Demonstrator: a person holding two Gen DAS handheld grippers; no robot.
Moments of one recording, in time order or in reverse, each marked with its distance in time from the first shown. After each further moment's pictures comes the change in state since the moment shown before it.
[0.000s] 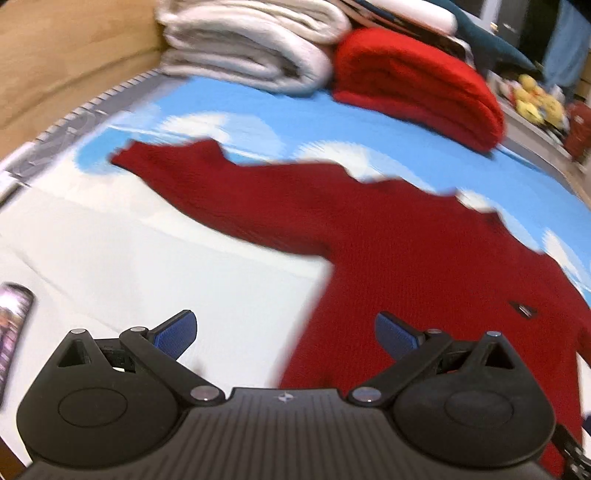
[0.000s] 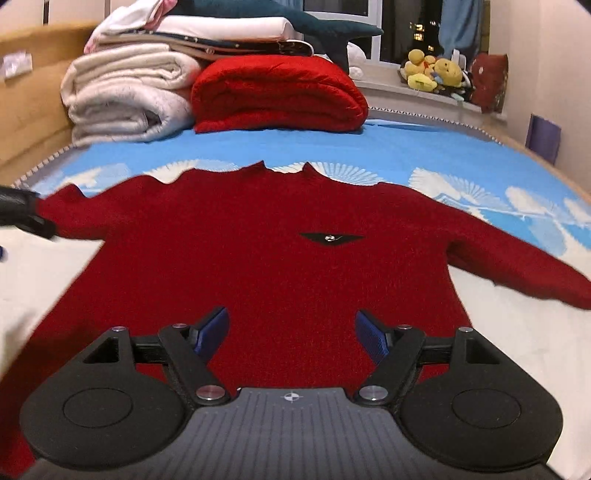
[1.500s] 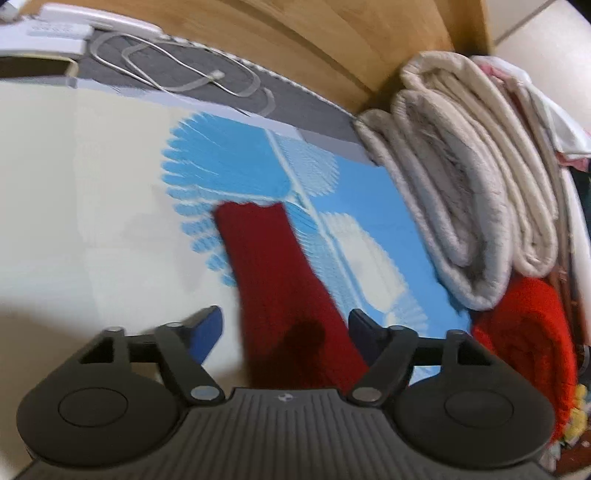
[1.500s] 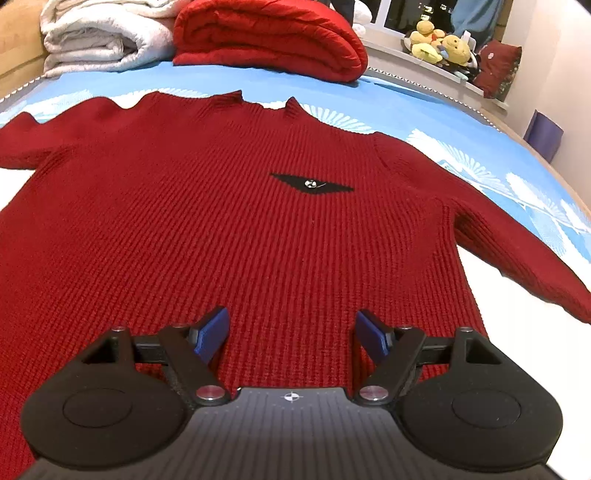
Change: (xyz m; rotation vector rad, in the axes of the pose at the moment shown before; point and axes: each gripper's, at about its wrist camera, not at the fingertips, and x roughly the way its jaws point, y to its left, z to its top) left arm 0.207 0.217 0.107 -0.830 -0.200 -0.041; right arm 0.090 0.010 -0.020 -0.101 0.157 -0.105
